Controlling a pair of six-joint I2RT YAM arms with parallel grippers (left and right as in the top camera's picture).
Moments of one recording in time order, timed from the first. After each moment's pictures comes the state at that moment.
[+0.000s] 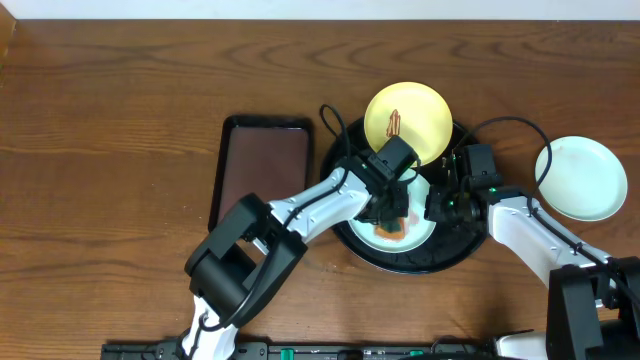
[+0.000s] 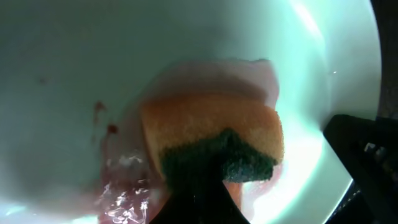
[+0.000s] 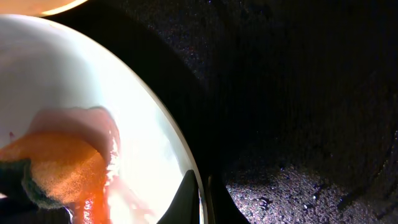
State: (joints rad) left arm -0.80 2.03 1.33 -0.54 0.24 -0.80; right arm 0.18 1.58 0.73 -0.40 -0.14 0.37
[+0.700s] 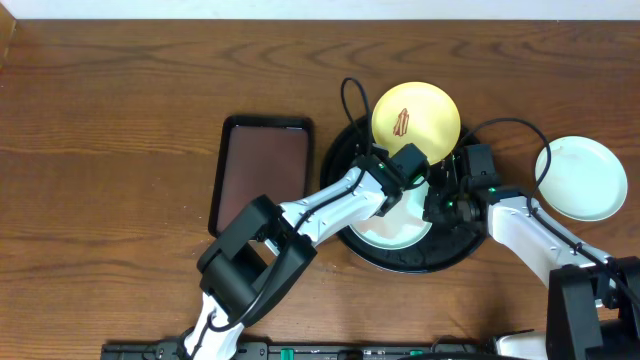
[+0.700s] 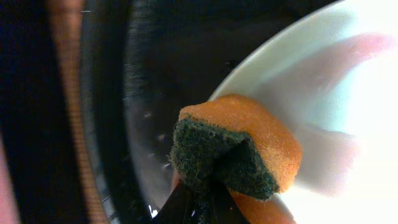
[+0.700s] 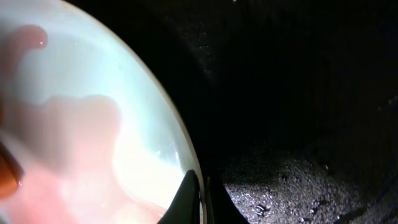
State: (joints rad) left arm -0.84 2.07 1.43 -0.81 -0.40 -0.58; right arm 0.18 1.58 0.73 -0.42 -0.16 0.39
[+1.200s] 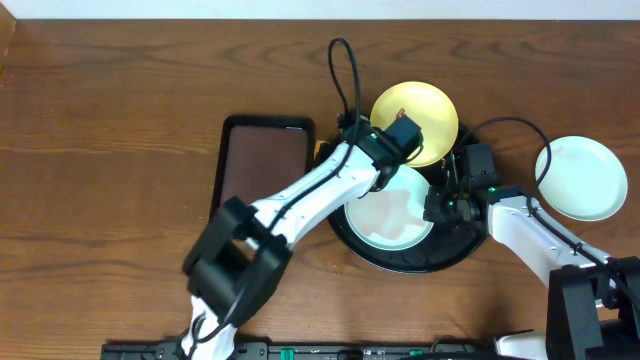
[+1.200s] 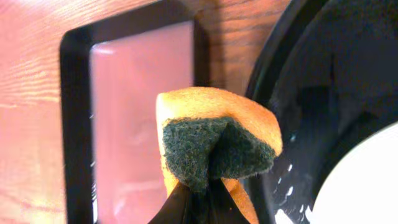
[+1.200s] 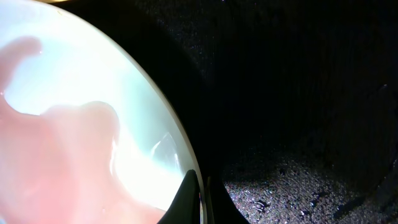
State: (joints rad) left arm -0.78 2.02 1.60 -1.10 -0.60 -0.60; right arm 0.19 1.58 0.73 -0.42 -0.15 0.38
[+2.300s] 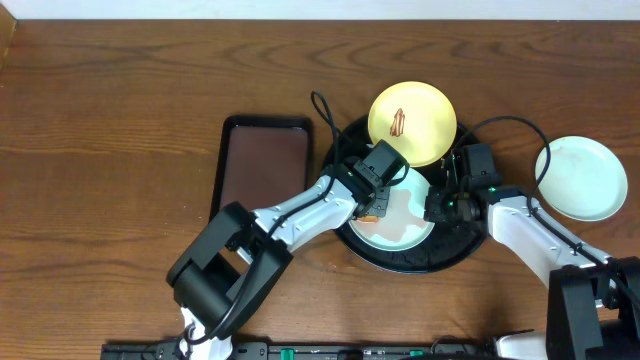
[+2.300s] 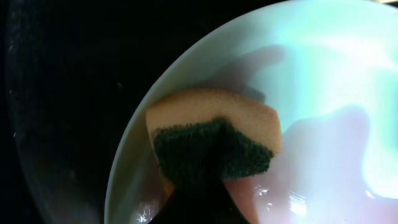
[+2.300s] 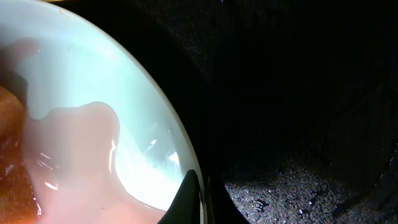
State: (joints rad) left arm -0.79 1.95 1.21 -0.45 -0.07 -0.54; right arm 0.19 1.58 0.73 -0.41 -0.14 0.35
